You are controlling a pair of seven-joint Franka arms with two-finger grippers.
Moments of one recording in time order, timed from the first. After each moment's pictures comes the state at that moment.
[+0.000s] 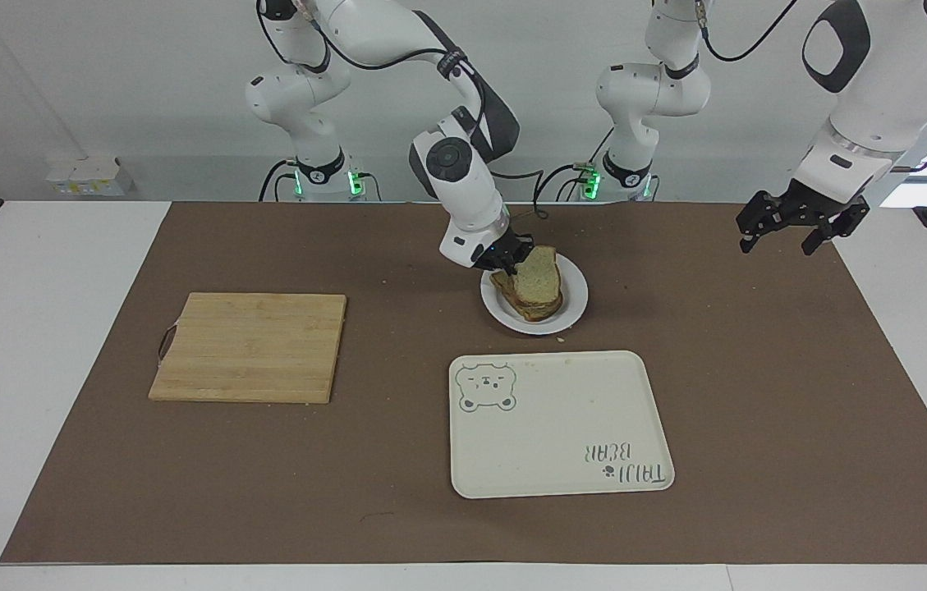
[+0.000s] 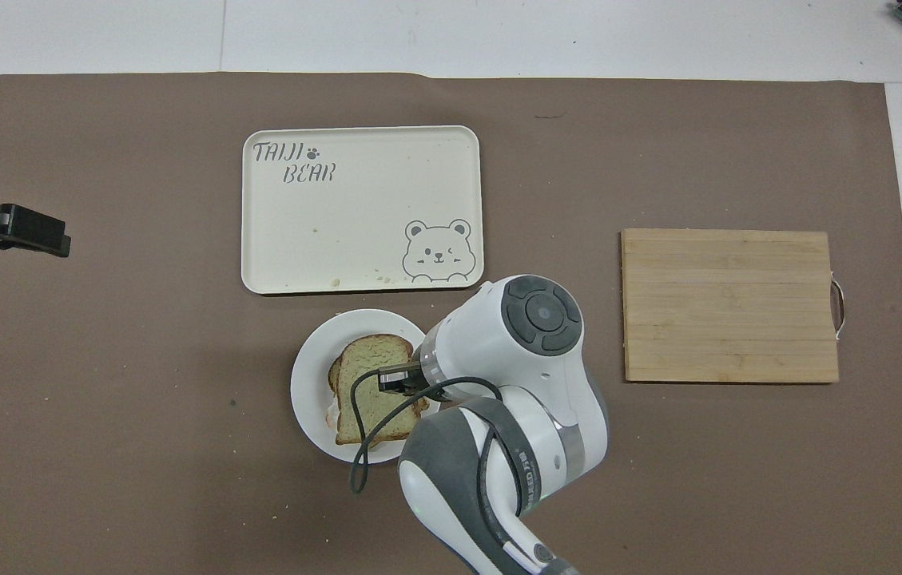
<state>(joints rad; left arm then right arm) -0.16 0.05 0.13 -1.56 -0.01 1.61 0.07 0.75 0.28 -0.06 -1.94 0.49 2.29 0.30</state>
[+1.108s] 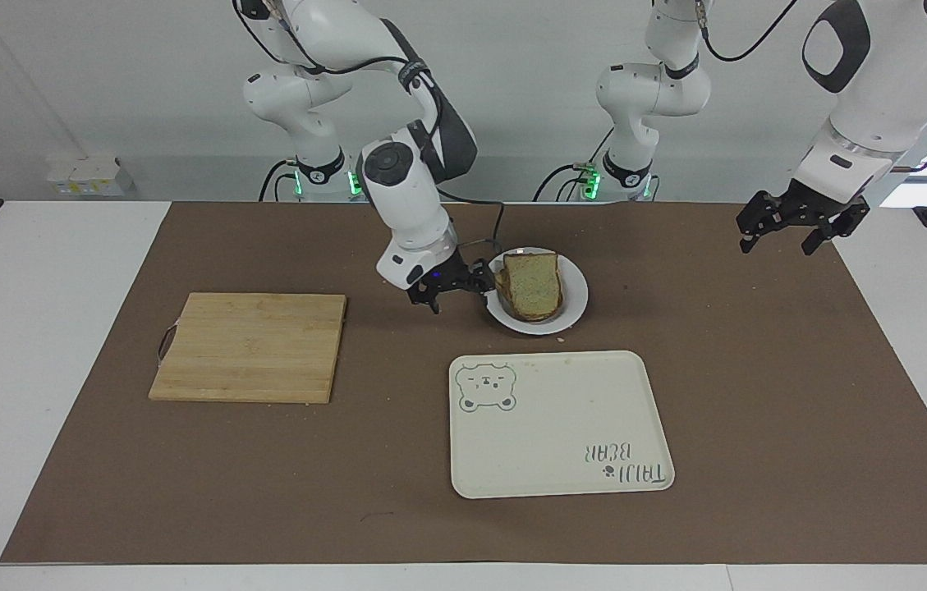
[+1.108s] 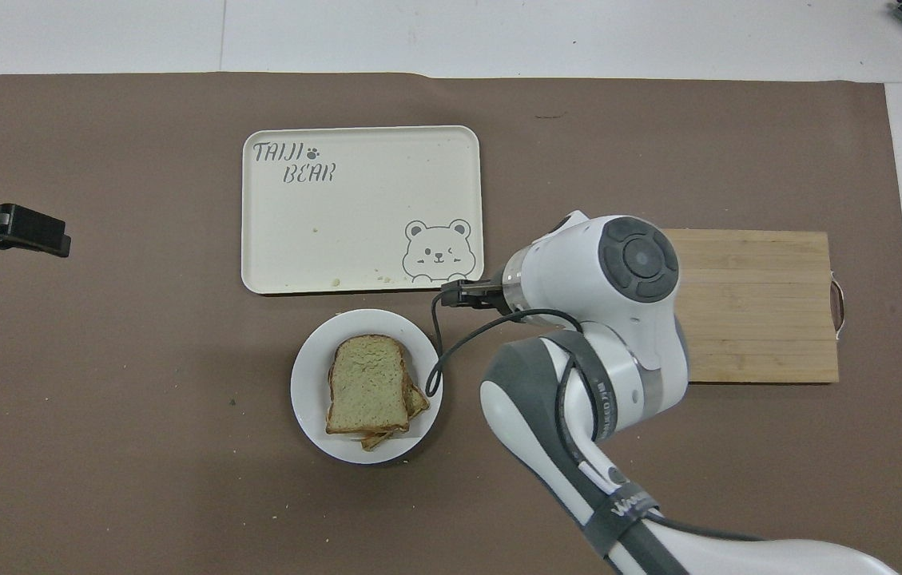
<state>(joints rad) -0.16 0.05 0.13 -1.56 -0.01 1.61 0.07 0.53 0.20 -0.09 -1.90 0.29 2.23 0.30</state>
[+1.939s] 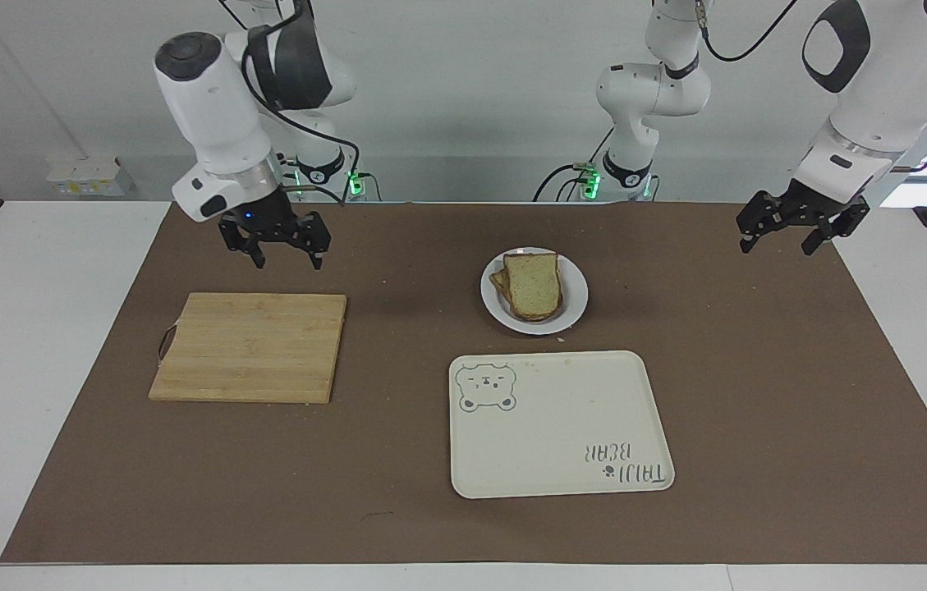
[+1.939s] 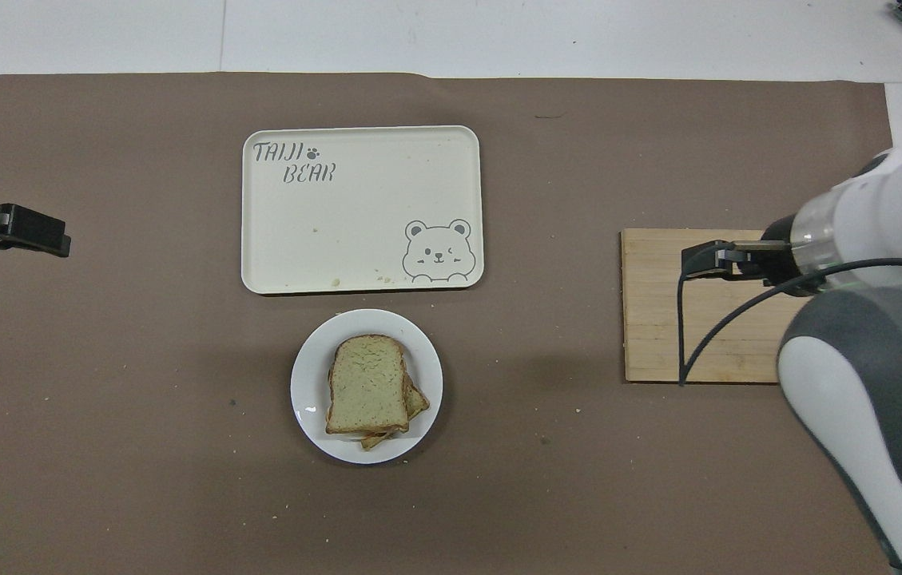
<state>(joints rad) -0.16 0.05 0.13 -1.56 -0.01 1.61 0.07 0.19 -0.05 -0.10 -1.81 0.05 1.80 0.17</state>
